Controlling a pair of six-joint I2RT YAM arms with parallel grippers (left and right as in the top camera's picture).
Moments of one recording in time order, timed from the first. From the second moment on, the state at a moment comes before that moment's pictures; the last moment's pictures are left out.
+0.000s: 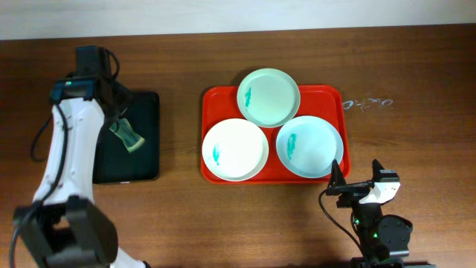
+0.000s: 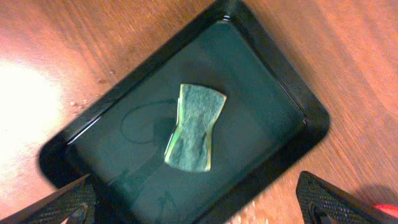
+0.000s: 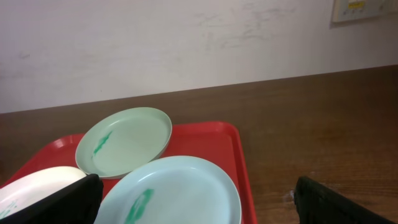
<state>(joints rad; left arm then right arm) 0.09 1.77 1.56 -1.02 -0.25 -0.81 0.02 0.01 0.01 -0.08 -0.01 0.15</state>
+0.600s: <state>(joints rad) 0.14 2.11 1.57 -0.74 -0.26 -0.64 0.02 0.01 0.01 -0.08 -0.01 0.15</state>
